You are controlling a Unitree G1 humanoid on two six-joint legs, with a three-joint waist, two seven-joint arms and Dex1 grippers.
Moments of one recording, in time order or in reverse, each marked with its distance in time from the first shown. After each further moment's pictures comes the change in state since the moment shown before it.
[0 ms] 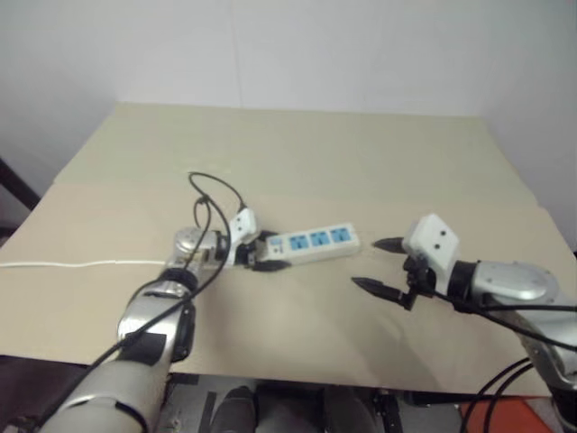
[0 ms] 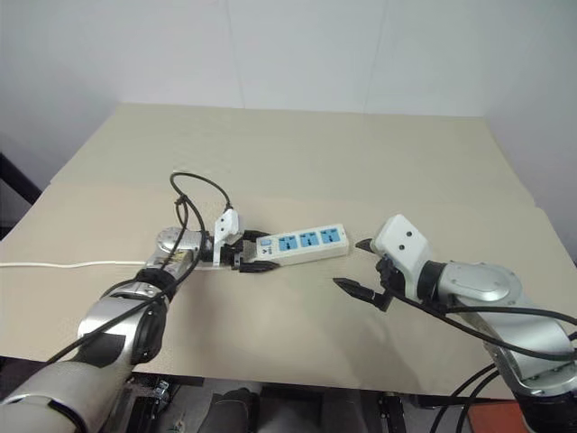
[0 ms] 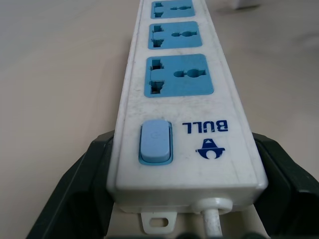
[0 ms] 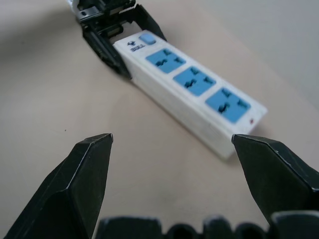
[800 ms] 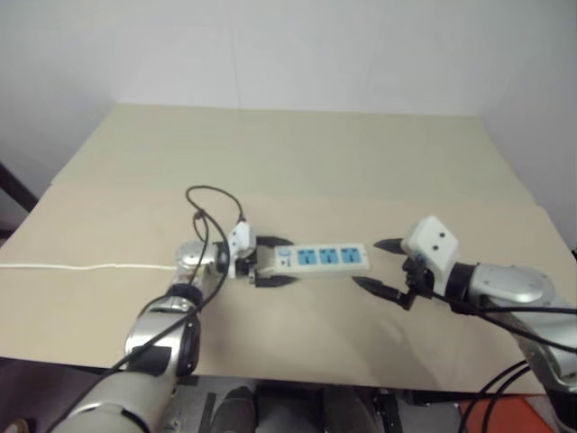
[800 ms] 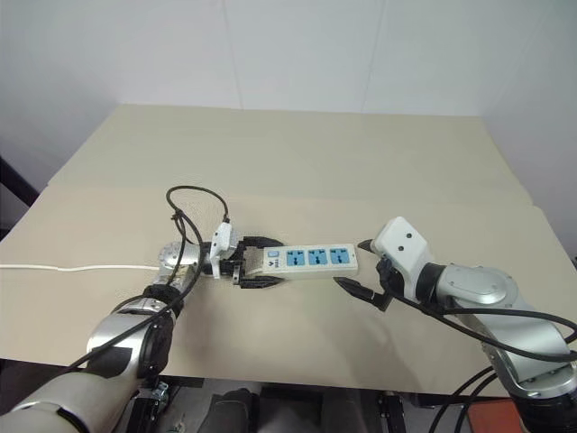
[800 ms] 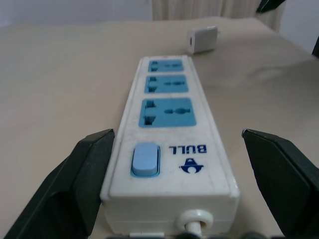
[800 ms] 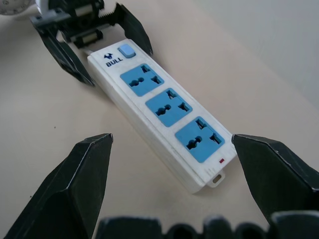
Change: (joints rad) left arm 0.087 -0.018 0.079 -0.046 -0.149 -0.124 -0.191; right arm 0.013 0.011 0.000 0.002 -0.017 0.000 -0.027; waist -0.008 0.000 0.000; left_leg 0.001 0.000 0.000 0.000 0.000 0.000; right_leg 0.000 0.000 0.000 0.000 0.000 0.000
